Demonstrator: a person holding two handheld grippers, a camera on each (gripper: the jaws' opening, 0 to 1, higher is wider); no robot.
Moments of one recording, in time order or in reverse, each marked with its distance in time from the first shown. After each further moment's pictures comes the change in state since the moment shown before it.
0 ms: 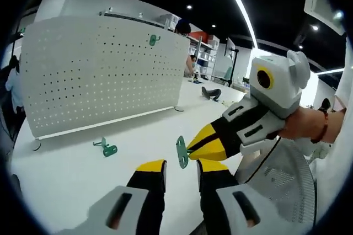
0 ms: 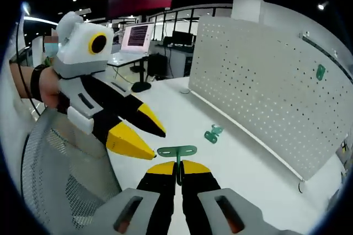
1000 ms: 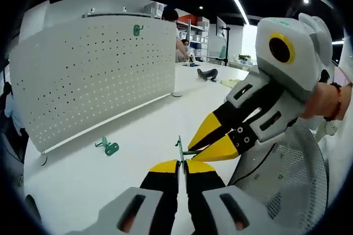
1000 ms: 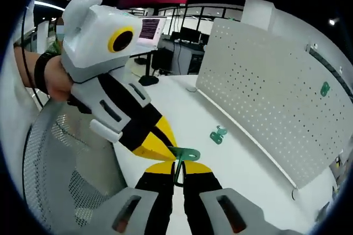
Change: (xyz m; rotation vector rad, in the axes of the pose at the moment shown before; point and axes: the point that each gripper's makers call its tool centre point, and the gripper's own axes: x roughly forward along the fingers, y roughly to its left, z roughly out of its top) left arm 0.003 -0.002 -0.014 0.139 0.098 0.030; right arm -0.004 0.021 0.003 -0.088 0.026 0.001
